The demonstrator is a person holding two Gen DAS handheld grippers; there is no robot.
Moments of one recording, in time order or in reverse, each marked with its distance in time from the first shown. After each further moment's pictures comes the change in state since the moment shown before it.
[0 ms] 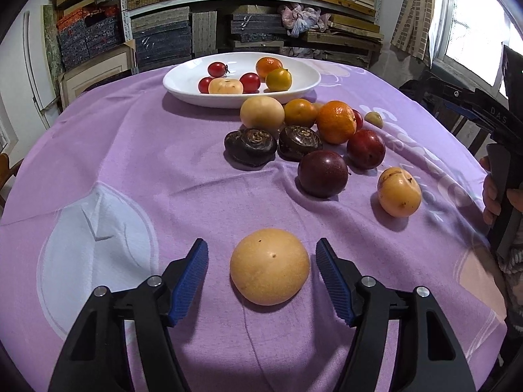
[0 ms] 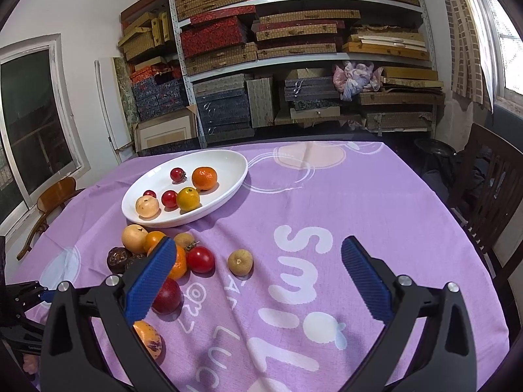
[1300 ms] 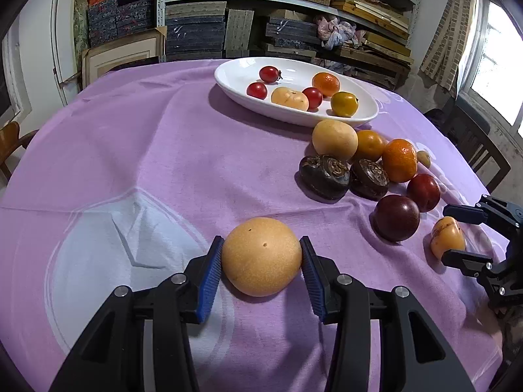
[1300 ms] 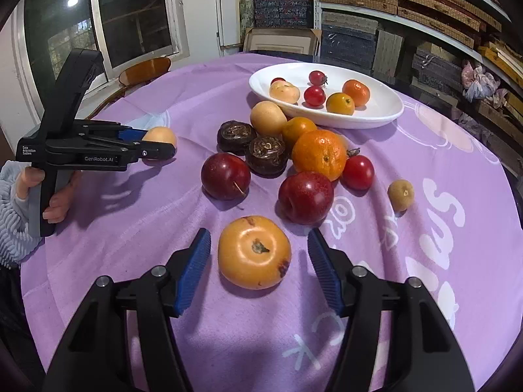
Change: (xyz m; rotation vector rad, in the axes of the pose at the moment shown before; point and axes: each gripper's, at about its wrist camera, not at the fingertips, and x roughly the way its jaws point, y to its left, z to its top) left arm 0.013 0.060 0.019 -0.144 -0.021 0.023; right arm 0.021 0.096 -0.058 -0.416 0.352 0.350
